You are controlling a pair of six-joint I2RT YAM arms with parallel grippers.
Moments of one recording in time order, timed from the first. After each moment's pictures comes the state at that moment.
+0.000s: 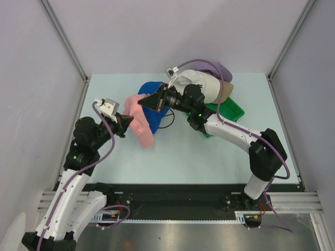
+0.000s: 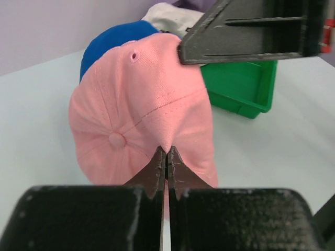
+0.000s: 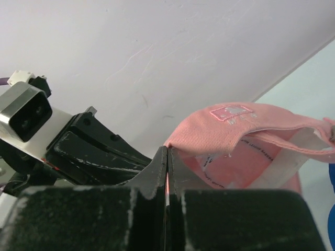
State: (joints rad) left arm -0.25 0.70 0.80 -0.24 0.33 -0.03; right arm 0.78 1.72 1.36 0.55 -0.48 0.81
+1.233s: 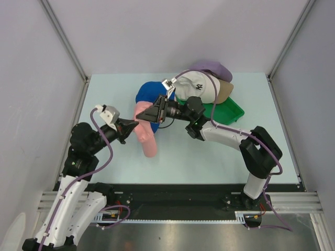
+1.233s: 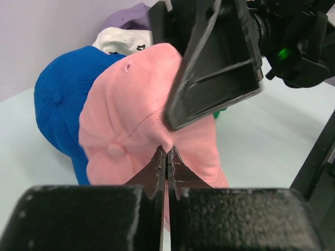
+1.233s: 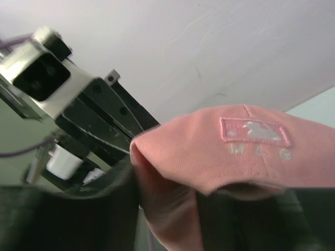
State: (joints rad) left arm -0.25 0.61 0.75 -0.19 0.57 -0.02; right arm 0.80 1.76 1.20 0.95 -0.69 1.01
